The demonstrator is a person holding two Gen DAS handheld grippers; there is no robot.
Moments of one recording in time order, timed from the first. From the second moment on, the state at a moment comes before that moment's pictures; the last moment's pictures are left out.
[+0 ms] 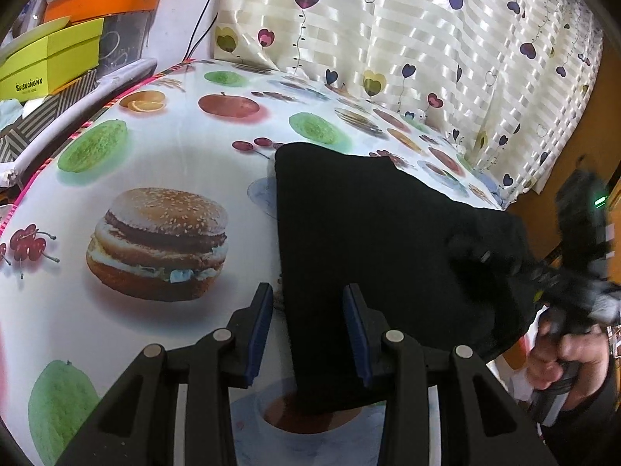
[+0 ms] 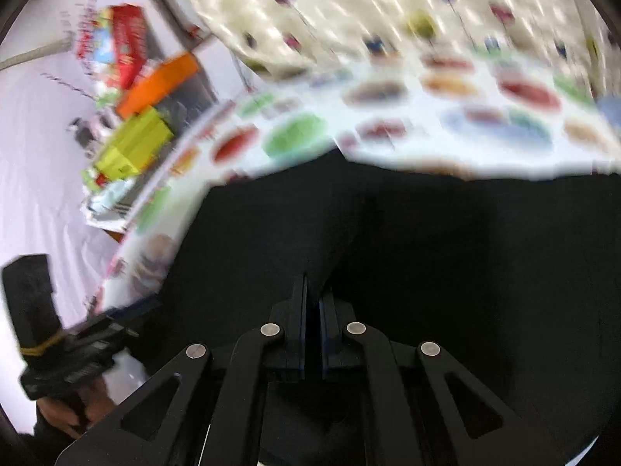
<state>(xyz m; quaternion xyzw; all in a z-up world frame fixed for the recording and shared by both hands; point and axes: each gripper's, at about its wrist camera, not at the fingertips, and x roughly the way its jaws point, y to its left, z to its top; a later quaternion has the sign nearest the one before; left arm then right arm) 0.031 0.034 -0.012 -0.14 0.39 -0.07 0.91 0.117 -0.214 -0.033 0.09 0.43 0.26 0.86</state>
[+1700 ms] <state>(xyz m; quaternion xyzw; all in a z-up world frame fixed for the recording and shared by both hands) 0.014 0.002 -0.003 -0.09 0.38 -0.10 0.92 0.039 -0.235 -0.027 -0.03 0.38 0.23 0.90</state>
